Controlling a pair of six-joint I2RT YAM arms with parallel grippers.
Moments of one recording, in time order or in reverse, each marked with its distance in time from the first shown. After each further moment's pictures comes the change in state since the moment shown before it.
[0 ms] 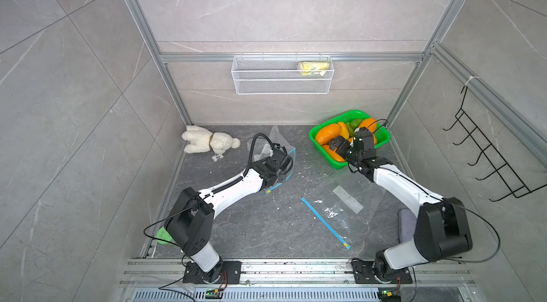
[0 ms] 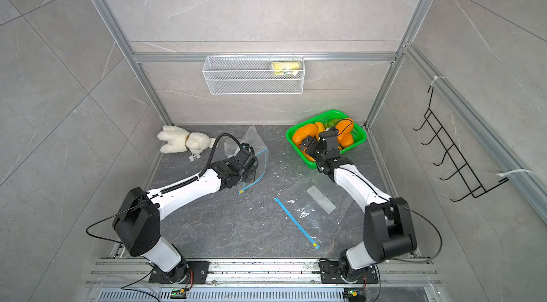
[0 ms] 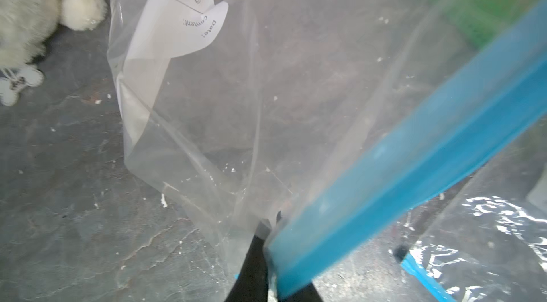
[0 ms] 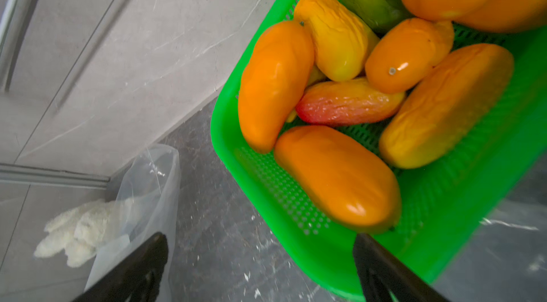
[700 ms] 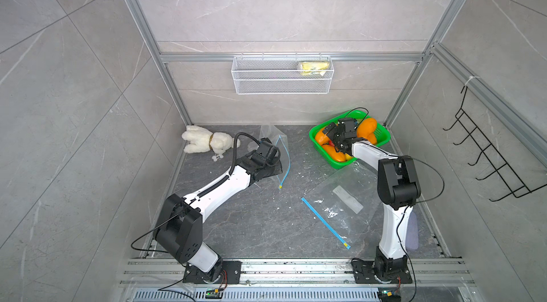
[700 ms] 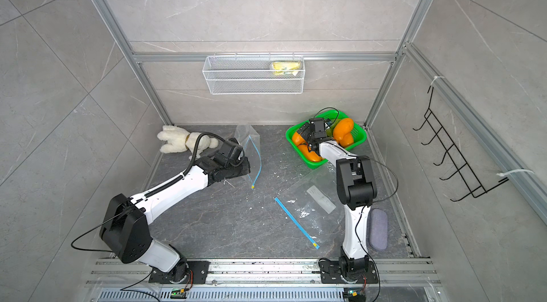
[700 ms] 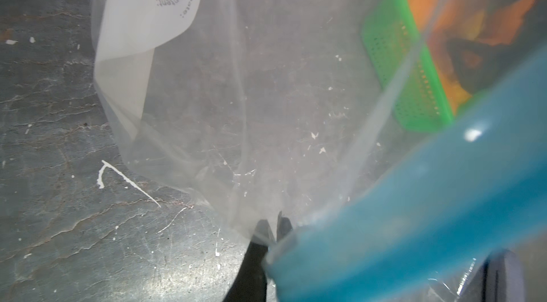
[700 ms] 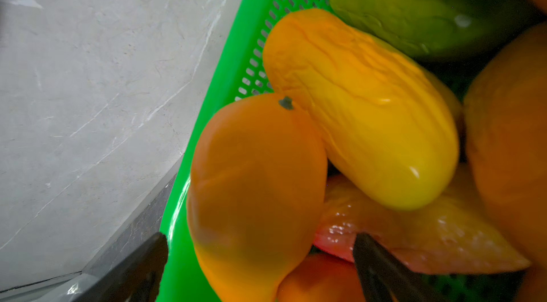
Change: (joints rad) left arm 0.102 -0.090 -0.020 0.049 0.270 -0.204; right arm -0.038 0.540 0.447 0.031 0.066 0.139
